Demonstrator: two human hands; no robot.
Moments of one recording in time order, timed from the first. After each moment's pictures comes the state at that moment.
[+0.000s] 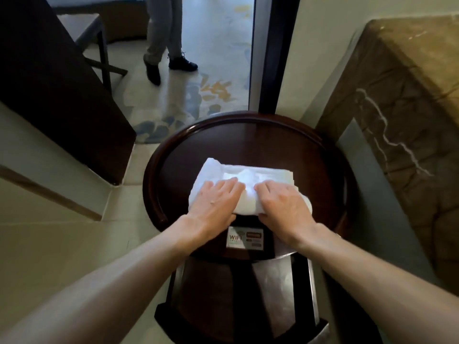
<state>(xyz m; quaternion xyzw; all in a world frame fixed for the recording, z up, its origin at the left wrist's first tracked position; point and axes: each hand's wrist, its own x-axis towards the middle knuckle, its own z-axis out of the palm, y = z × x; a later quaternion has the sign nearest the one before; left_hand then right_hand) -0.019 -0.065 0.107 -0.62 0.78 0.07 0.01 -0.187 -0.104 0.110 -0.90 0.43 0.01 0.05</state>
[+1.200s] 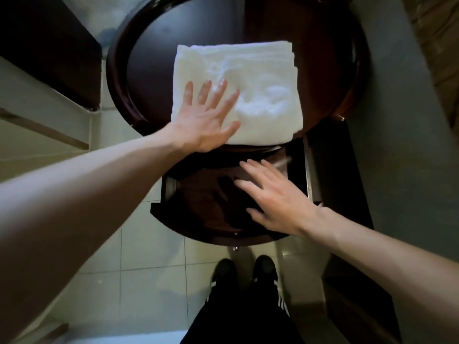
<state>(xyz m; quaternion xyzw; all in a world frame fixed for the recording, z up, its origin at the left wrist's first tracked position) -0.021 -0.038 0.013 -0.63 0.76 0.07 0.10 -0.245 0.053 0.015 -0.94 0.29 0.04 0.16</state>
